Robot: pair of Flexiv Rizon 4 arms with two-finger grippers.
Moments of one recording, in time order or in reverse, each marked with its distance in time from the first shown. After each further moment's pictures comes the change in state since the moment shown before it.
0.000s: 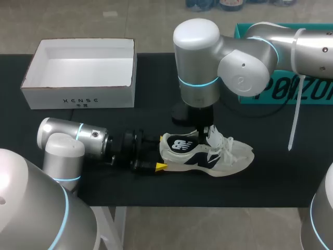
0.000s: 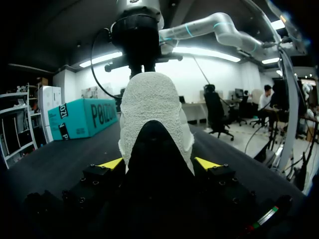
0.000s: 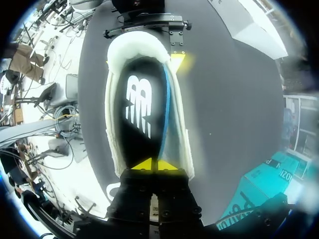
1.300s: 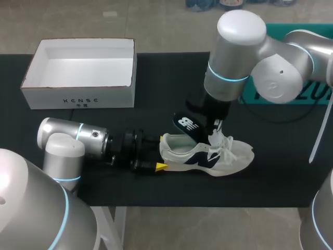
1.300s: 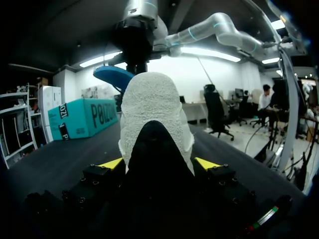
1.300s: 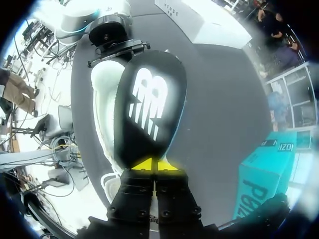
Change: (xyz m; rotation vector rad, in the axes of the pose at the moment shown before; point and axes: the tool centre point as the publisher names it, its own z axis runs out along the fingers) left arm 0.000 0.000 0.000 -0.001 -0.001 0.000; right arm -0.019 -0.010 -0.024 -0.229 -0.055 0.170
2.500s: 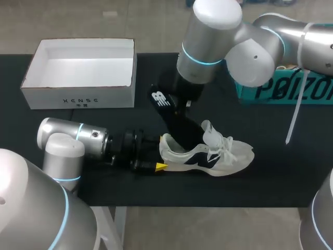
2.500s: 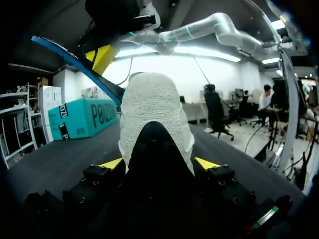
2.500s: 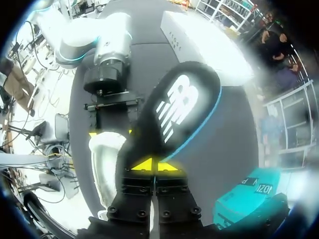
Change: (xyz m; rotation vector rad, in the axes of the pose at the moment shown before) left arm 0.000 0.000 0.000 0.000 0.000 0.000; right arm -0.023 0.102 -0.031 -0.121 -0.066 -0.089
